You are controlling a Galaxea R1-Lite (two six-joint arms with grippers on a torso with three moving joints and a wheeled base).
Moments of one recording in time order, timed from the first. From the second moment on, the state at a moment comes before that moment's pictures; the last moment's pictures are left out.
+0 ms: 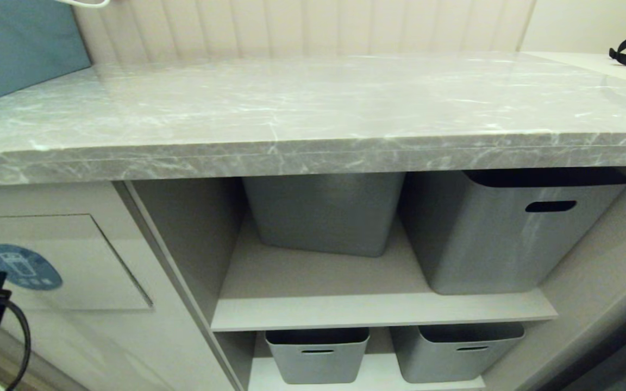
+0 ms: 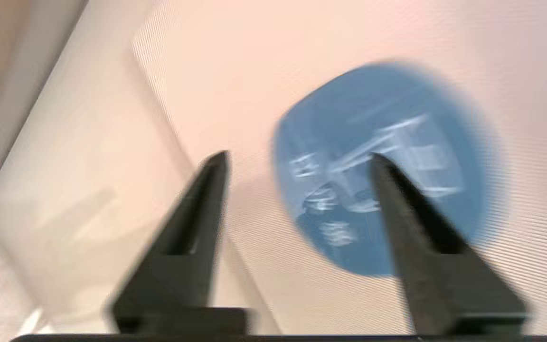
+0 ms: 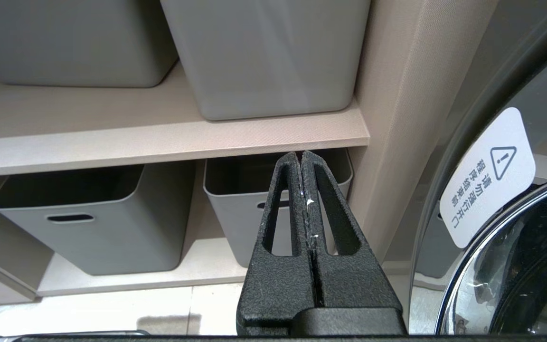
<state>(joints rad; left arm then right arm) 0.36 1.61 -0.01 -1.52 0.23 -0.88 -0.01 0.00 0.00 -0.01 -0.04 0.06</state>
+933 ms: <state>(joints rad) 0.26 0.62 -0.04 -0.64 -0.32 -0.18 -0.01 0.00 0.00 -0.01 -0.04 0.06</state>
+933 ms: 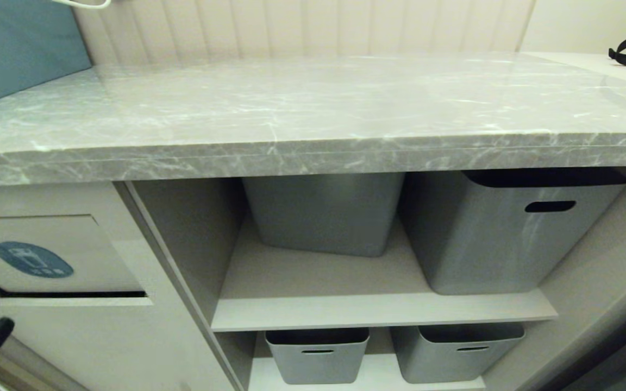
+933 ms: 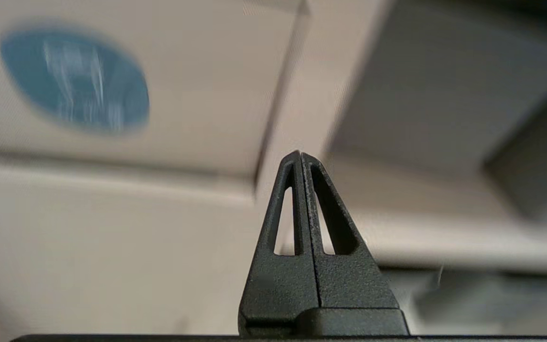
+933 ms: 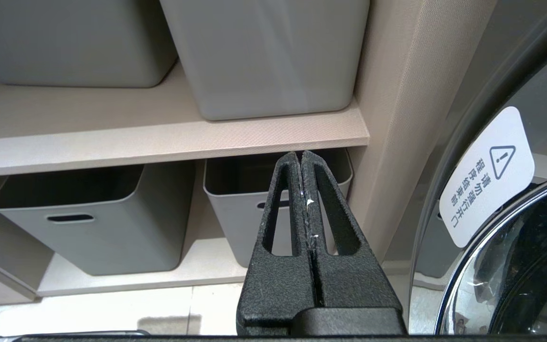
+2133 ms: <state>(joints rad) -0.01 0.05 -0.01 -0.06 -0.02 -0.08 -0.01 0.00 0.00 -0.01 -0.04 0.06</state>
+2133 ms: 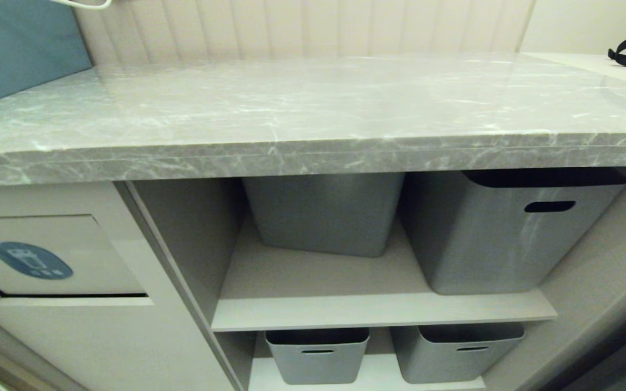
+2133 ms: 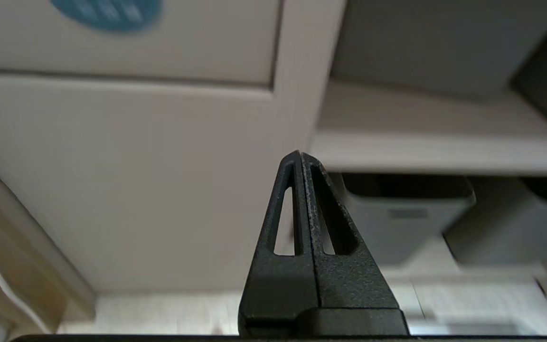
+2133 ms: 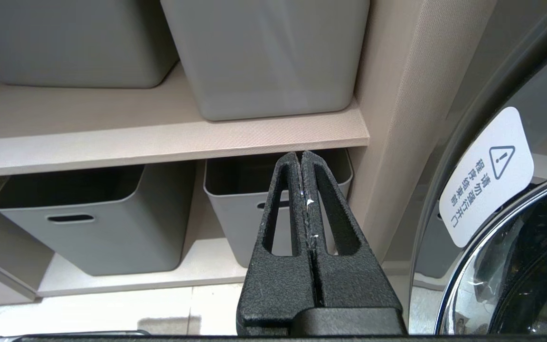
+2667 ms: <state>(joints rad) 0.00 0.00 0.00 -0.06 0.01 -0.18 -0.01 0.00 0.00 -0.01 -0.04 0.06</state>
